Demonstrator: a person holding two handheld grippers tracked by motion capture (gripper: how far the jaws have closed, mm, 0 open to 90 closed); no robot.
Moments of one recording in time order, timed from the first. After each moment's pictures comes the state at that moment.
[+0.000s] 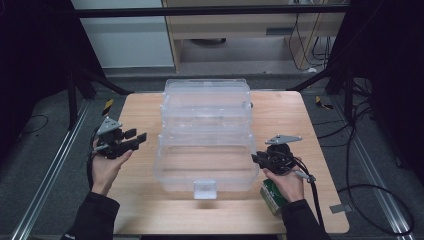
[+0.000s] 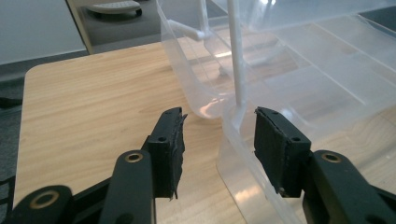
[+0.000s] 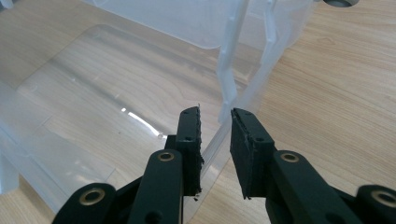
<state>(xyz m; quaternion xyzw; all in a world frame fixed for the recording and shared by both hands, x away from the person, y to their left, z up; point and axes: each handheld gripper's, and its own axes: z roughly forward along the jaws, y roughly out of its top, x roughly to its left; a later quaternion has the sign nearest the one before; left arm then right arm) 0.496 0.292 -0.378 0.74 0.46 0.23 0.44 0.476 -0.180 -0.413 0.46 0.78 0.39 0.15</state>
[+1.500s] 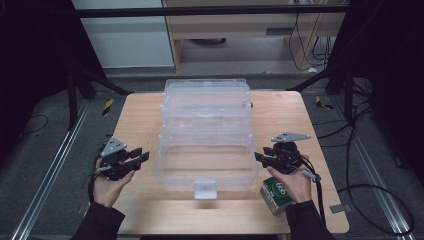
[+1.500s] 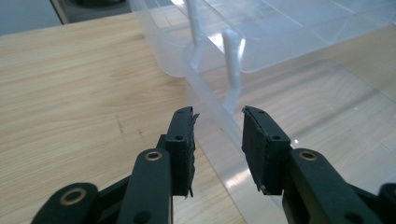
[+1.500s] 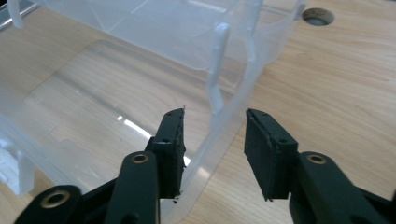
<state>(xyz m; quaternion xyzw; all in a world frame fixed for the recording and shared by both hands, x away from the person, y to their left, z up) 0.459 0.288 -0.396 0.75 0.45 0.22 0.43 0.468 -0.190 -0.392 0.46 0.78 0.40 0.17</state>
